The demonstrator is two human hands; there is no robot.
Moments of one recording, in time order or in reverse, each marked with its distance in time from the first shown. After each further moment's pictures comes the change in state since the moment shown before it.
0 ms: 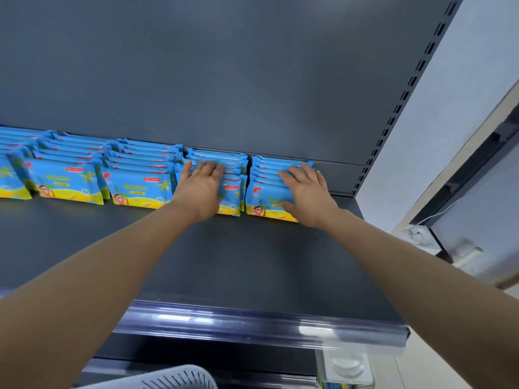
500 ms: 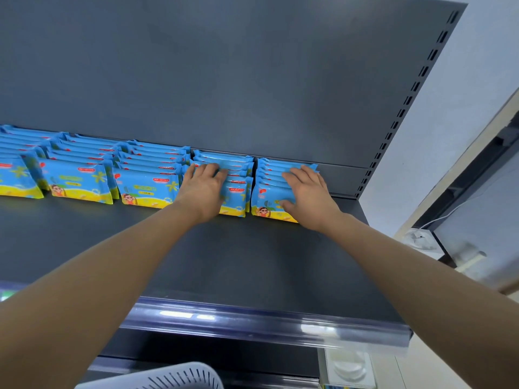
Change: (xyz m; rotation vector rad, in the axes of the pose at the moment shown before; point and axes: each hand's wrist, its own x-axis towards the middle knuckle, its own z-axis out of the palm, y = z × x) left_hand -0.005 -0.008 -0.001 0.011 0.046 0.023; right_hand -0.011 -0.016 -0.012 0.070 0.056 -0.011
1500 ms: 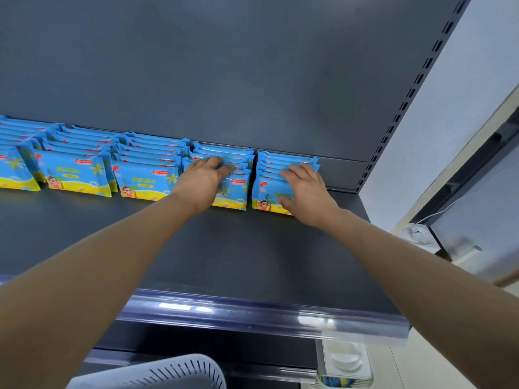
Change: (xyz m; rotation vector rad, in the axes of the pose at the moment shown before) left_hand 0.004 -0.011 0.005 -0.040 0.044 0.095; right_hand -0.003 -0.006 0.003 0.034 -0.048 0.020
